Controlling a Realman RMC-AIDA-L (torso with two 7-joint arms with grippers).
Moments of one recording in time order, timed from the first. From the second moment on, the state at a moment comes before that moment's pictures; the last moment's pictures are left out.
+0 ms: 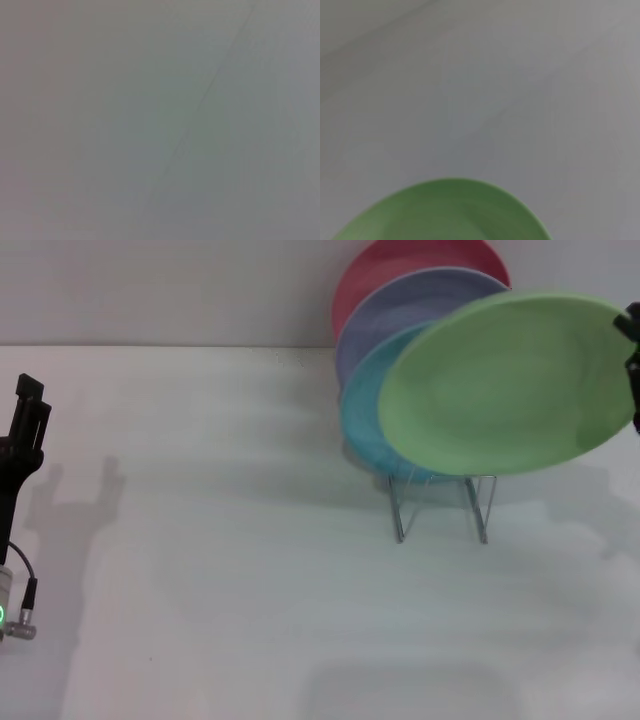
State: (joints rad) left arm -0.26 -2.08 2.52 0.45 -1.18 1.36 -0.34; right arm 0.51 2.00 0.15 -0.24 -2.01 -1.89 -0.20
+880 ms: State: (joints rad) left arm -0.27 -2.07 2.53 0.47 -1.17 1.37 -0.35; right arm 0.50 2.02 0.05 -0.23 -2.01 -1.73 -0.20
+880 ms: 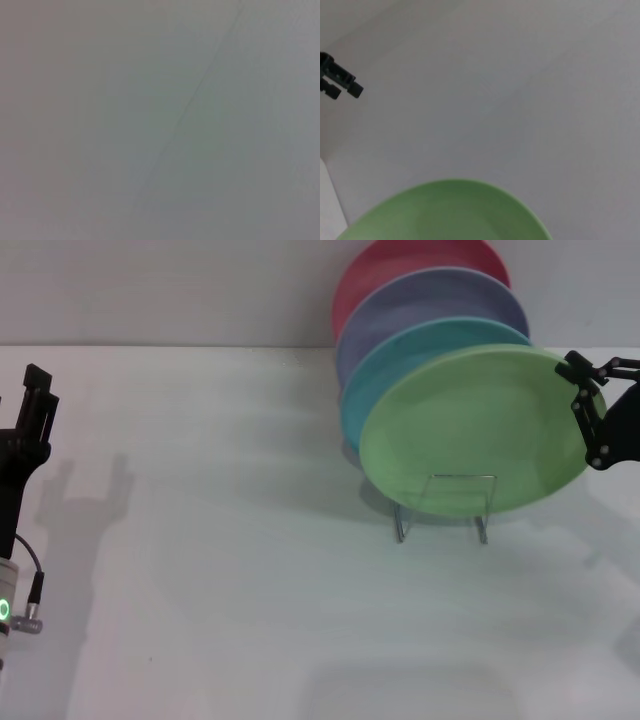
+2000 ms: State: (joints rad) left arm -0.28 -2.07 2.52 0.46 -1.17 1.38 -0.36; right arm 0.47 2.04 0.05 -0.25 -1.96 -1.75 -0.02
